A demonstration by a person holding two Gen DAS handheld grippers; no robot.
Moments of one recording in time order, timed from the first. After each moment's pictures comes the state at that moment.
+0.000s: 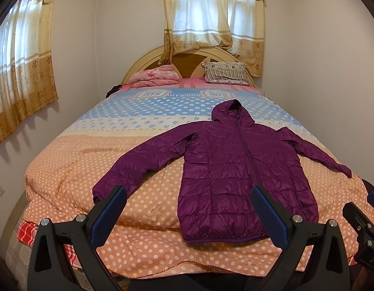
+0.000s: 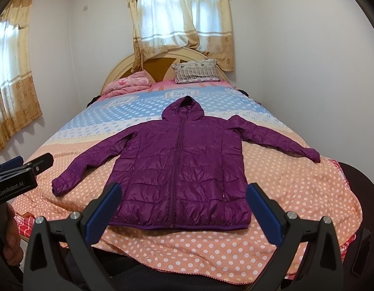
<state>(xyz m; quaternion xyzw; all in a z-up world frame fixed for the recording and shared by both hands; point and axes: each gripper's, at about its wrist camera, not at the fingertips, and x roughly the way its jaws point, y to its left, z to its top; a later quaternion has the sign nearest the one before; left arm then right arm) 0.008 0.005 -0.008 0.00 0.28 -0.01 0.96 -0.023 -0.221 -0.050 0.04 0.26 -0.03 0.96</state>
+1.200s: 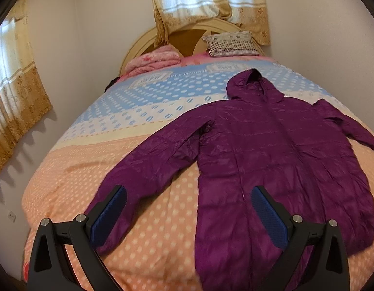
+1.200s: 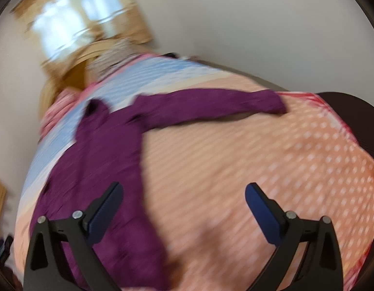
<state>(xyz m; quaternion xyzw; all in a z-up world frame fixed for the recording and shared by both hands) 0.210 -0.002 -0.091 0.08 0.34 0.02 0.94 0.106 -0.511 -0.138 0.27 0.34 -0.21 0.88</state>
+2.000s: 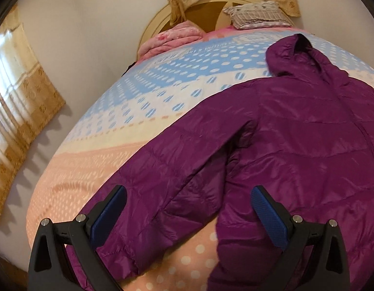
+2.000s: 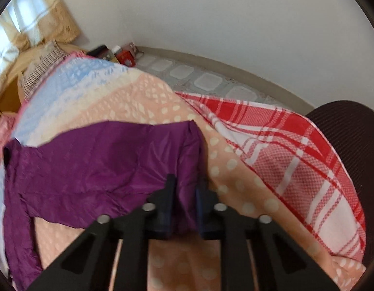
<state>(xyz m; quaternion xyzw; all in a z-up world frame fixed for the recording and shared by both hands) 0.392 -0.010 -0.178 0.13 0.39 0.12 0.91 0.176 -0.678 -0.180 0.30 0.39 -0.30 0.82</state>
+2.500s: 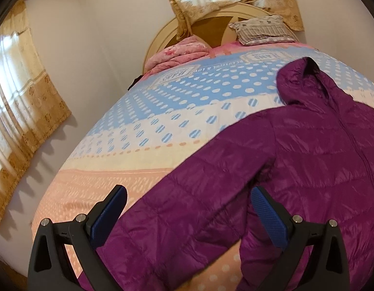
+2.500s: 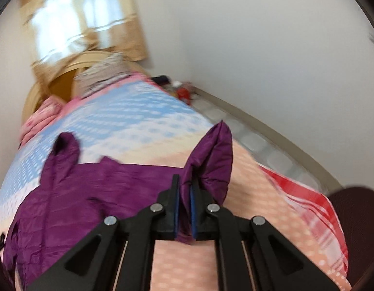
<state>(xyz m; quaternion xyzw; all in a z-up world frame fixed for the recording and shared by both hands) 0.403 0.010 -0.136 0.12 0.35 0.13 0.92 0.237 -0.545 -0.054 0.16 0.30 -0.19 0.92</state>
